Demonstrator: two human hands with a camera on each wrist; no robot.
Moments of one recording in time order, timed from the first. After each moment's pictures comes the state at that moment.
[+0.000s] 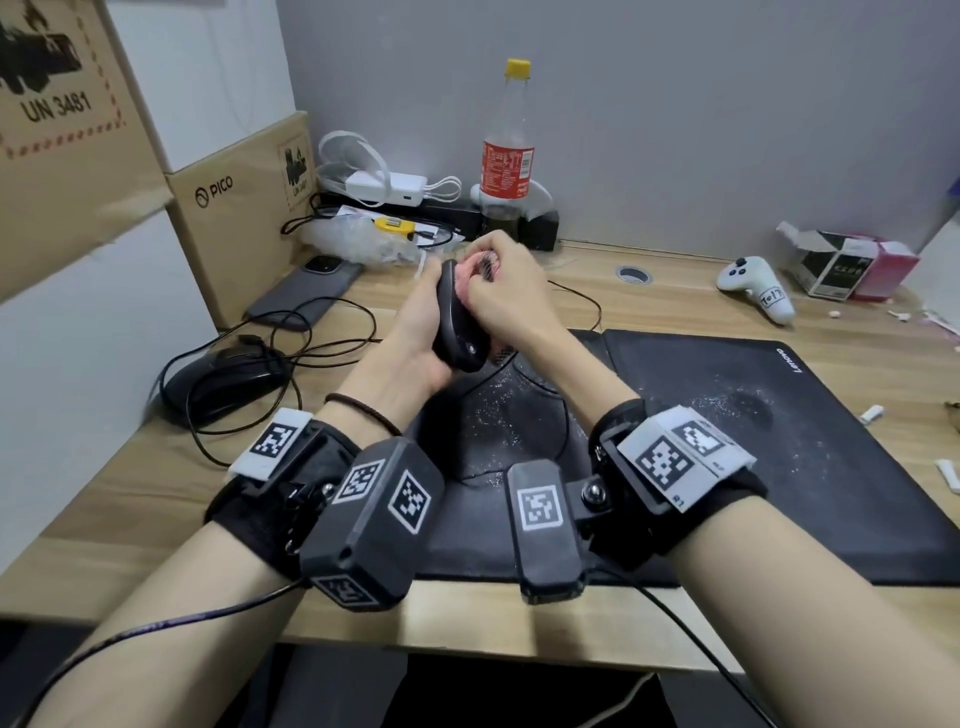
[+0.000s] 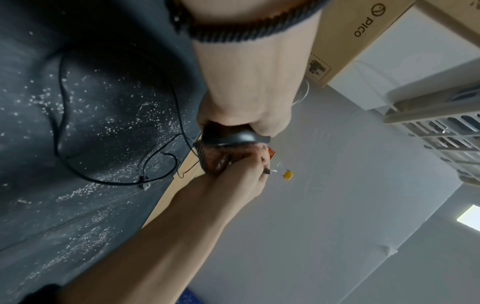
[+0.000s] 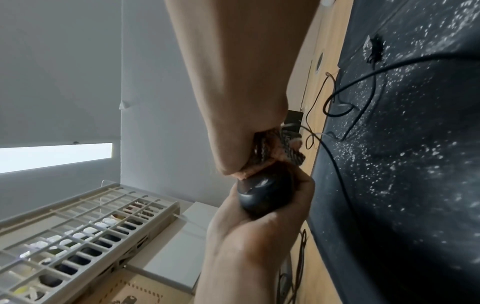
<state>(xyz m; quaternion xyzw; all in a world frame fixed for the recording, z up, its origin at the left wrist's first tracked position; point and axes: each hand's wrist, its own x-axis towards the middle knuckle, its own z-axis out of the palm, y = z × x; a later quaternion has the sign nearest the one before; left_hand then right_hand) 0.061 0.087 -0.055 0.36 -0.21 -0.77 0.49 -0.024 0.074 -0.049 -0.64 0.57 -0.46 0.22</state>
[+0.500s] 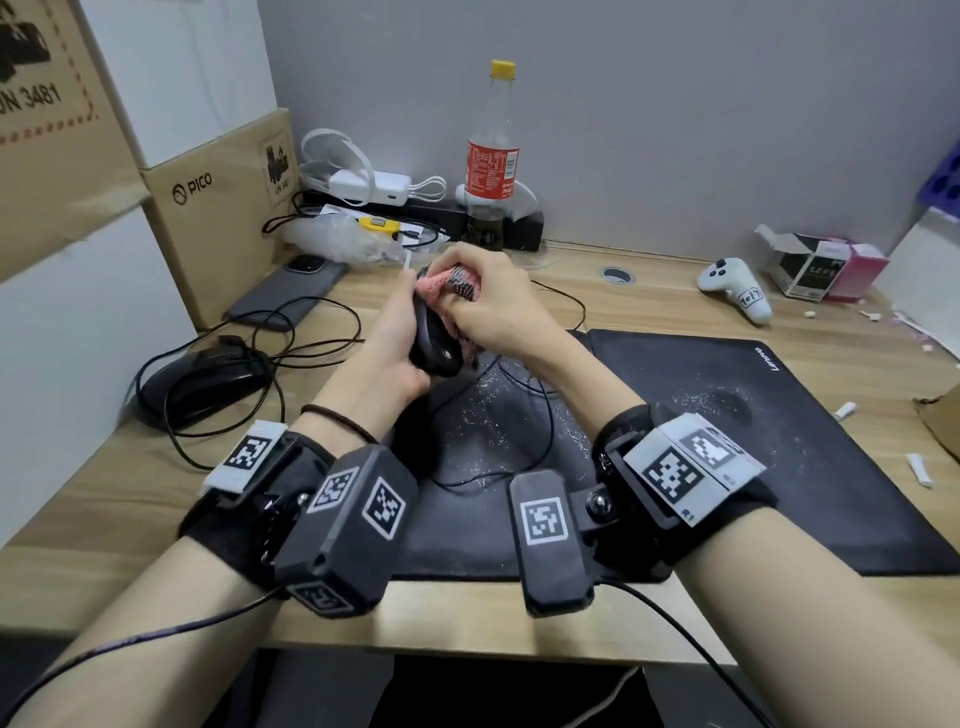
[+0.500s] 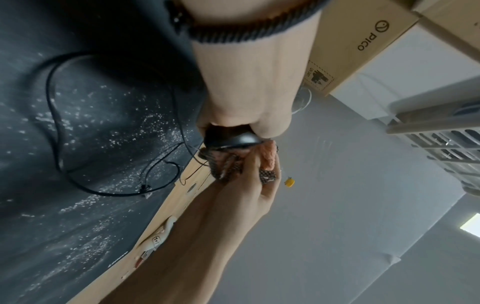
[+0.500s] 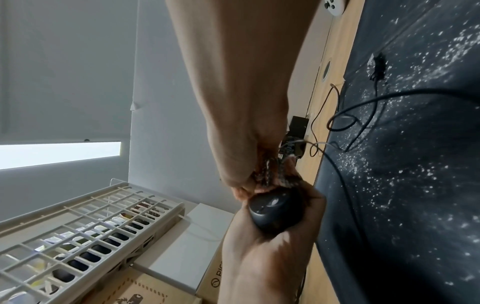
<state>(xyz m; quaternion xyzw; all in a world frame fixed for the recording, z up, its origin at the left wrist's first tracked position) 0.066 0.086 -0.062 0.37 -0.22 -0.75 0.50 -0.032 0.087 -0.045 -0.74 0.51 -0.40 0.18</state>
